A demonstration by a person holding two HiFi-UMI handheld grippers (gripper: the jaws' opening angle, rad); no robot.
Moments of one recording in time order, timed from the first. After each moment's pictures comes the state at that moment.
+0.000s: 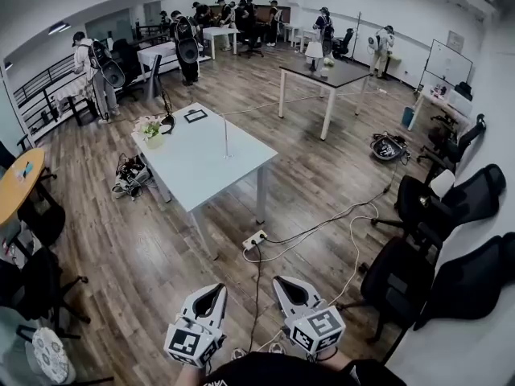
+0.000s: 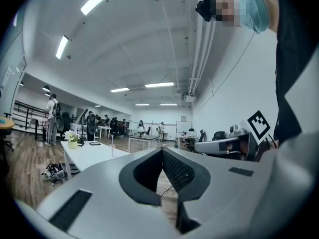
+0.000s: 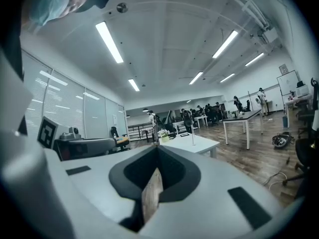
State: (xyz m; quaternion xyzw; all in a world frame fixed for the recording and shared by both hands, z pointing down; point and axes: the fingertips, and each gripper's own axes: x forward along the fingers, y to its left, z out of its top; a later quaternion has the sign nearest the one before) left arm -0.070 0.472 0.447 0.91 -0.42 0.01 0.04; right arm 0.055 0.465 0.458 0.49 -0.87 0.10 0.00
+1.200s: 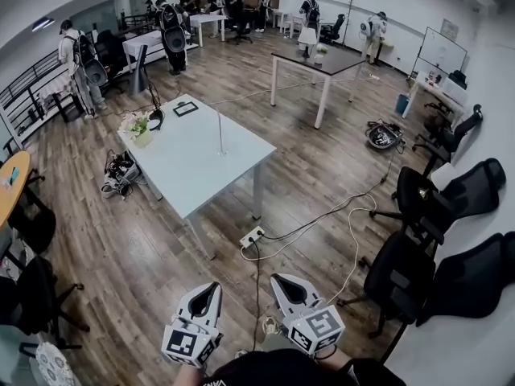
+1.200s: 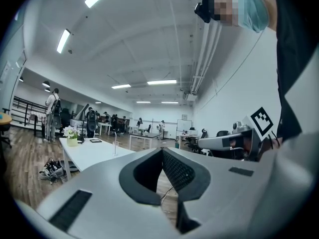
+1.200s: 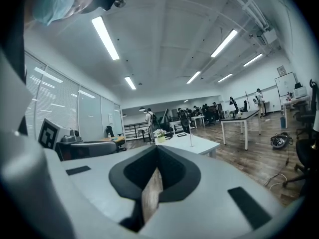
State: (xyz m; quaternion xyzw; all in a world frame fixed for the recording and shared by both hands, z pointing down) left arm -0.096 0.388 0.463 0.91 -0.42 0.01 0.06; right arm 0.034 0.389 0.463 0.51 -0.86 0.10 0.01
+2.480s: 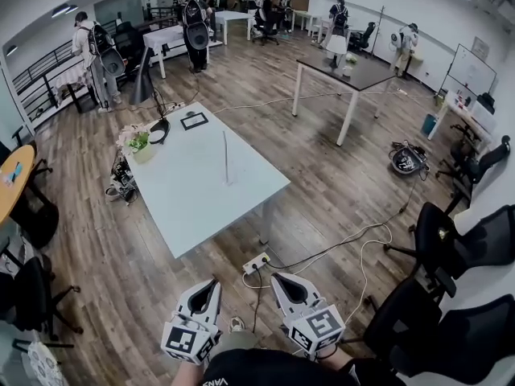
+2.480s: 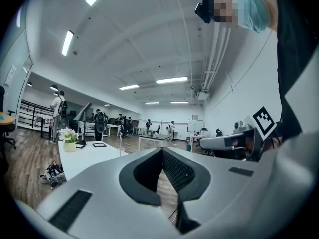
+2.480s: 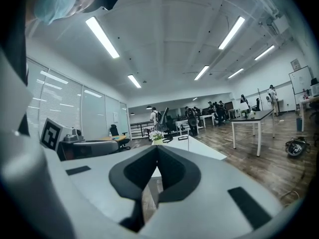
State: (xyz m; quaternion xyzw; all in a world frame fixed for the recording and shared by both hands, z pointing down) left arm -0.038 0.177 0.472 0.88 -0.46 0.01 0.06; right arm 0.091 0.169 0.472 0.45 -0.89 0.09 0.02
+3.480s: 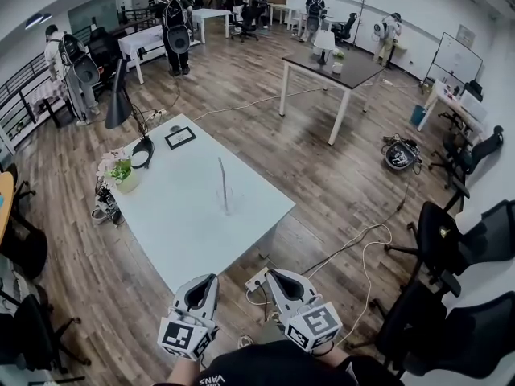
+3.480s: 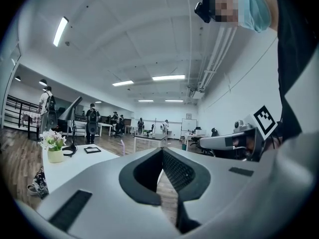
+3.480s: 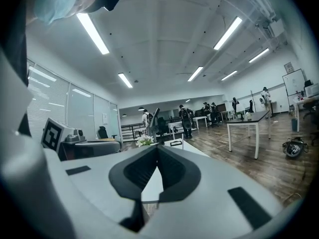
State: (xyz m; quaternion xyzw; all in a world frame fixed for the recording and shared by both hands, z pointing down) left arm -0.073 0.000 0.472 0.91 -0.42 0.02 0.06; right arm 0.052 0.007 0.469 0.49 -0.87 0.09 0.01
